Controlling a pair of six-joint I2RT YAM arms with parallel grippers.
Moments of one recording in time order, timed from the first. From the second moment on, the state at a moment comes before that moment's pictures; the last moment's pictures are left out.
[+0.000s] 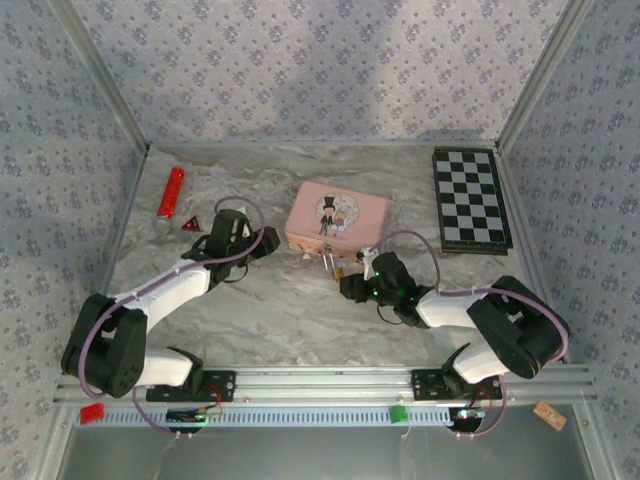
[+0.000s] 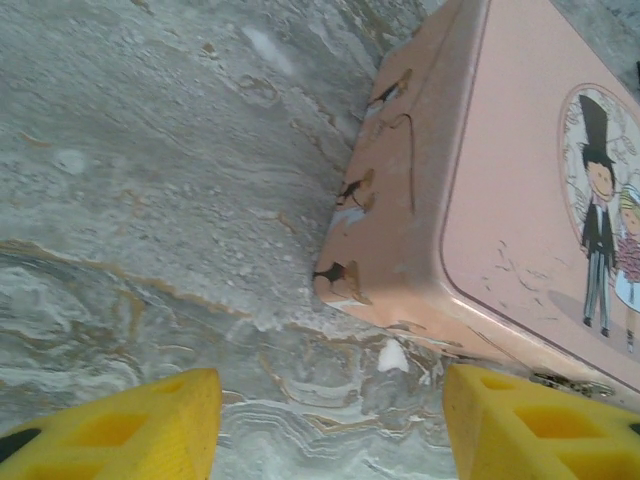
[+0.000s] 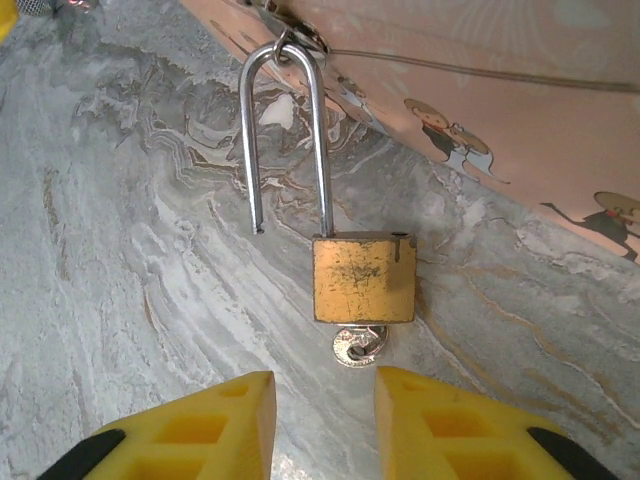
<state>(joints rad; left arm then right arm) -0.43 1.33 0.69 -0.07 0.09 -0.72 0.69 1.44 0.38 0.46 -0.18 0.50</state>
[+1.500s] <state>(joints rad) -0.57 1.77 1.10 -0.11 0.34 -0.60 0.30 1.74 0.43 0.97 -0.49 0.80</state>
